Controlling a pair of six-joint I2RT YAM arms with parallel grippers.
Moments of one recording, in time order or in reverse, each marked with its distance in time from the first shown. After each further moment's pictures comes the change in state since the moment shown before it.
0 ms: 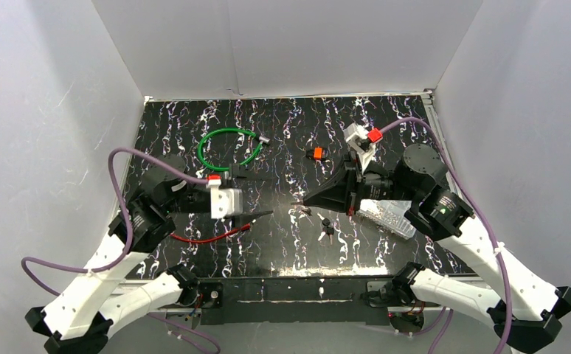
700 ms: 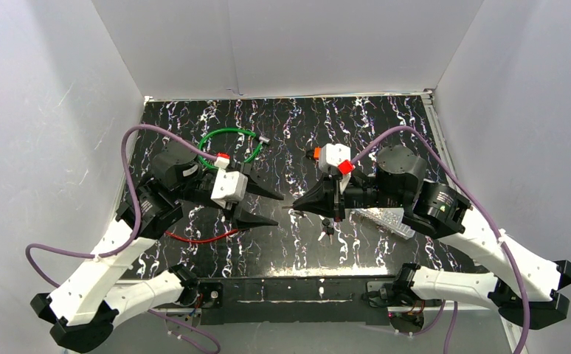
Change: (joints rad) left arm 0.000 0.116 0.107 -0.049 0.248 -0.237; right arm 0.237 0.097 0.182 -0.309 0.279 -0.505
